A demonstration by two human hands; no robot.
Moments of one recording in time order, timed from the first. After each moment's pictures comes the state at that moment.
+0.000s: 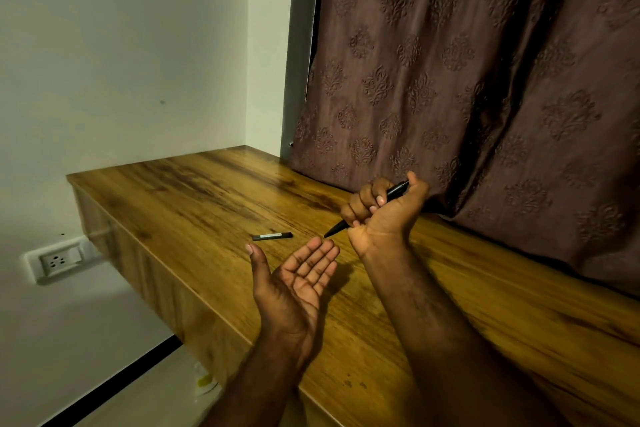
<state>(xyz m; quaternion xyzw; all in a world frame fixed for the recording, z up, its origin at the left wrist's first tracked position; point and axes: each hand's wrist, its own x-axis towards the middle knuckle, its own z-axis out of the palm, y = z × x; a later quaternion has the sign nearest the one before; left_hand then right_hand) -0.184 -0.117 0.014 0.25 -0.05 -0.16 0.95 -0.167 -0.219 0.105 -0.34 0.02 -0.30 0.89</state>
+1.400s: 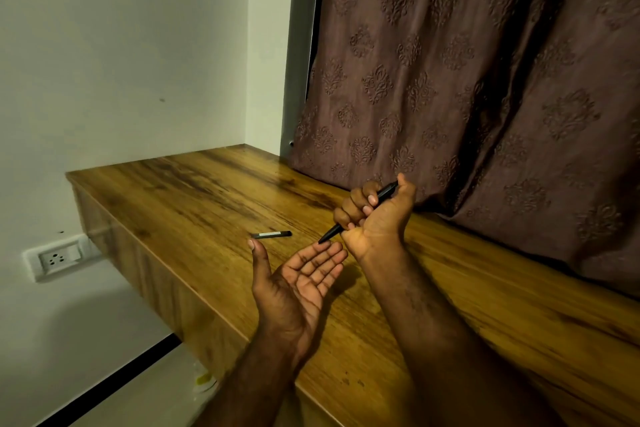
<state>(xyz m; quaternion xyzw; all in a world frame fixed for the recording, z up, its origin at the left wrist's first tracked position) -0.185 -0.116 0.016 0.26 -0.06 -0.19 0.94 -0.158 -0.225 0.096 -0.33 0.02 -0.22 0.92</state>
